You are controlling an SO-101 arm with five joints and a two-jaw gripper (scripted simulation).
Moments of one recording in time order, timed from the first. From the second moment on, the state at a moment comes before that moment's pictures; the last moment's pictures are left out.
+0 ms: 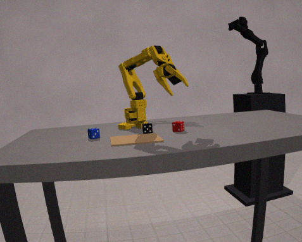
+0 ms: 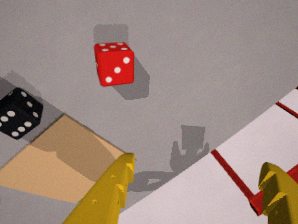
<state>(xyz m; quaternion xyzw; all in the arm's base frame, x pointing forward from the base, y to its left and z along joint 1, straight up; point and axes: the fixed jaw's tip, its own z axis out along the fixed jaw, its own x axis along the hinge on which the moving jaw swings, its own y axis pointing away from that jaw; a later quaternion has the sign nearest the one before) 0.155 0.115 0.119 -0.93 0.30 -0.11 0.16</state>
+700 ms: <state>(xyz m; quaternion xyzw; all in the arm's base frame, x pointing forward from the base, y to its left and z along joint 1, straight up) 0.146 0.108 0.054 -0.95 0.31 0.00 0.00</state>
